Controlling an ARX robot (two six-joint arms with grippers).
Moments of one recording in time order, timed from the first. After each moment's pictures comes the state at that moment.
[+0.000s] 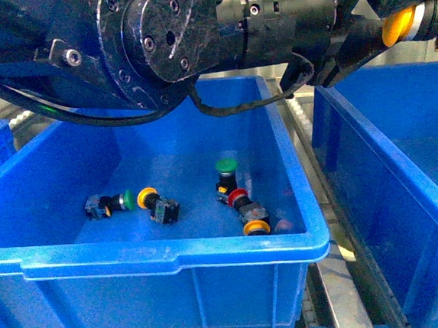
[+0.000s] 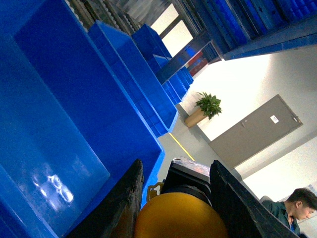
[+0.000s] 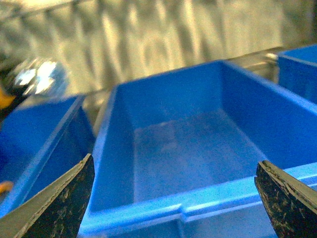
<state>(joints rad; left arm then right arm) -0.57 2.00 1.54 0.66 0.82 -0.79 -0.13 0.31 0.07 0.48 0.22 0.23</state>
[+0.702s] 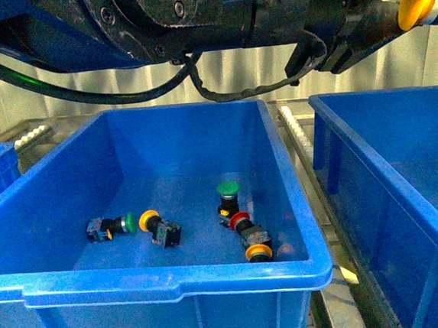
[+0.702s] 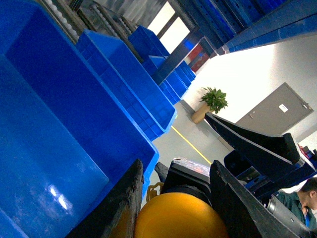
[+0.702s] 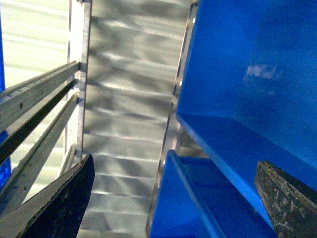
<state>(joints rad) -0.60 1.92 1.55 0.55 0.80 -0.69 0.05 0.97 0.66 0.39 0.42 1.38</state>
